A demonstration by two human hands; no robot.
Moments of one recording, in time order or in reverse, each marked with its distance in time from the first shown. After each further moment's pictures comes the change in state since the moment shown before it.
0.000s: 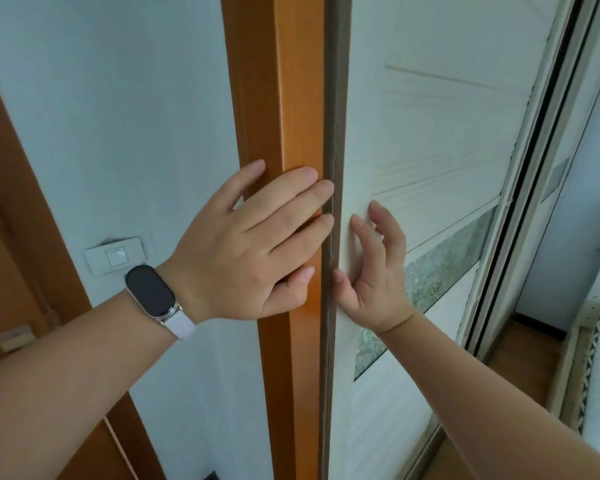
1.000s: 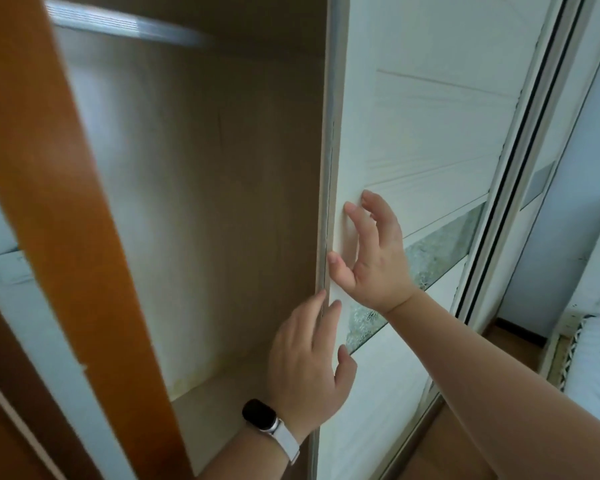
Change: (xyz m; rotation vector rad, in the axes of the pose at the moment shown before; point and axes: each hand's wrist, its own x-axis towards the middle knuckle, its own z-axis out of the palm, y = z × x) left_hand 0.038 0.229 0.156 -0.587 -0.165 -0.821; right_hand 0.001 0.165 -0.047 -0.190 -0.112 -0.060
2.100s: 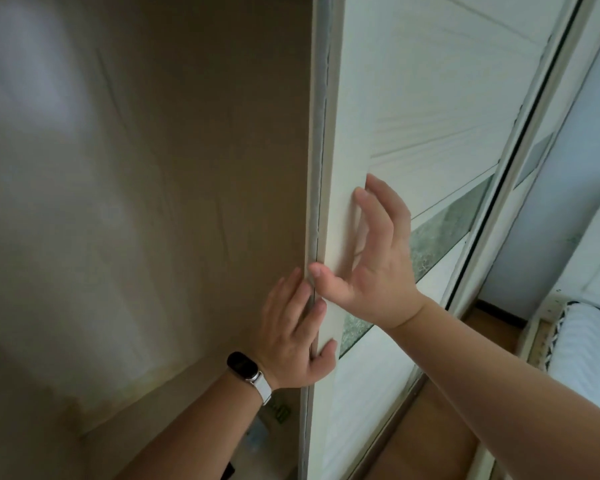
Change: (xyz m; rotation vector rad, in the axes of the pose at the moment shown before) left_hand 0.105 -0.048 0.217 -0.017 0.204 0.431; right_hand -0.033 0.164 0.016 0.106 -0.006 0.079
